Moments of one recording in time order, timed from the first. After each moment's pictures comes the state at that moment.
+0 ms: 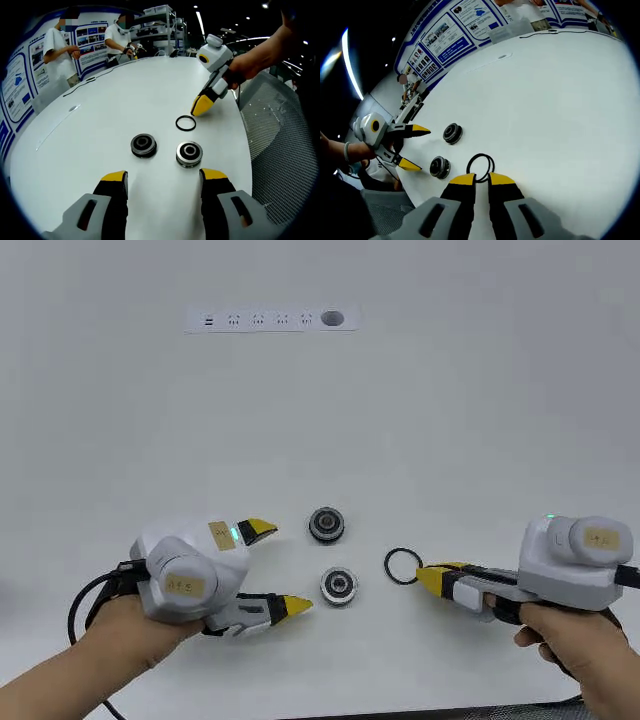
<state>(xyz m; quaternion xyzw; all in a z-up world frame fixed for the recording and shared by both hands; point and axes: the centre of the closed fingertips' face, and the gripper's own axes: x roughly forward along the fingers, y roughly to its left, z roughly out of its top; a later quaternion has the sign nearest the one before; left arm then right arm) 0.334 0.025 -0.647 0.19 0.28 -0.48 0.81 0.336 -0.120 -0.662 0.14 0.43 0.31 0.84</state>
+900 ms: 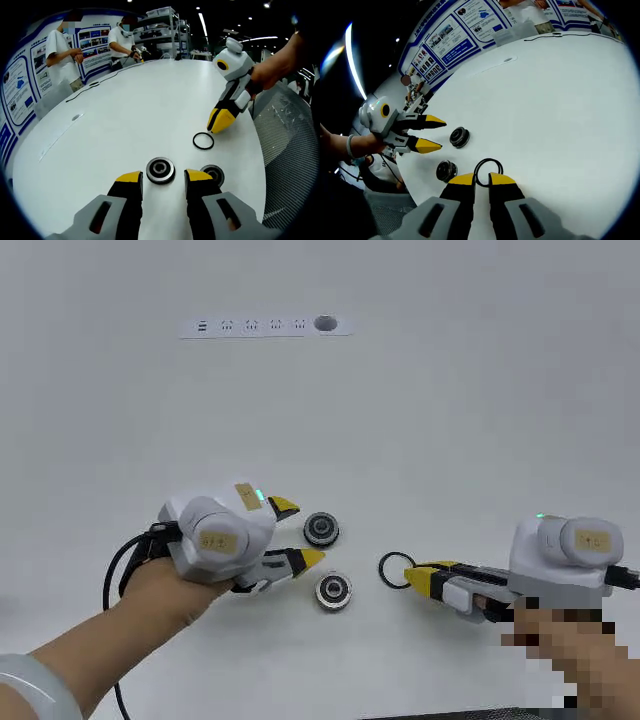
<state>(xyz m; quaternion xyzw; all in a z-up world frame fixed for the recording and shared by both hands) 0.377 -0.002 -0.637 0.20 0.27 -0.47 0.82 0.337 -0.110 -0.655 0.15 0.42 0.32 0.84</state>
